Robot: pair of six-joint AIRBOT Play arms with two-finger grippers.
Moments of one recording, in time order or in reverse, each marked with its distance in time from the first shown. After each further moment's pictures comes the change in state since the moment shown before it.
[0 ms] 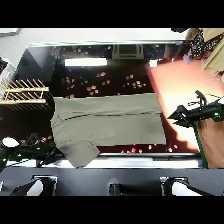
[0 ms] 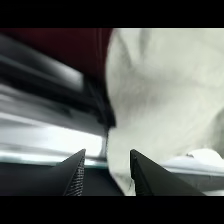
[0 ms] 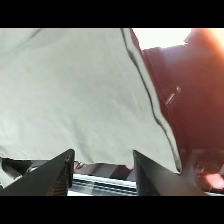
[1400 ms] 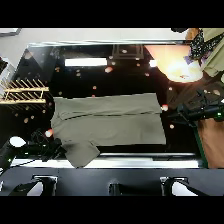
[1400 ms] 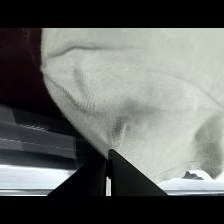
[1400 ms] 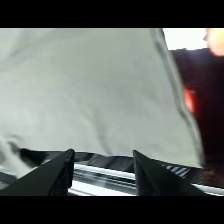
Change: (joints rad) left arm -0.138 0.001 -0.008 -0.057 0.154 -0.006; right arm -0.003 0.037 -0.003 0.077 0.039 -0.011
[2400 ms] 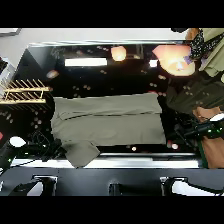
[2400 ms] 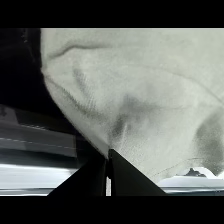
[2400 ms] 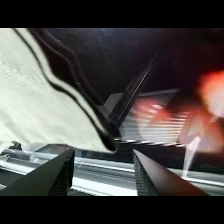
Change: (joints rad) left arm 0.000 0.000 0.000 -0.001 -0.006 0.016; right arm -0.116 -0.133 -0.248 -0.153 -0.073 -0.061
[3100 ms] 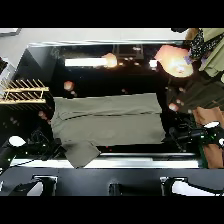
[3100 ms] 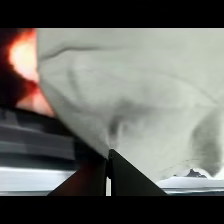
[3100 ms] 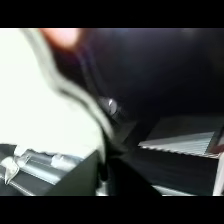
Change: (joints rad) left arm 0.001 0.001 0.020 0.001 -0.001 0.018; right arm 0.000 0.006 -0.137 0.131 -0.108 -0.087
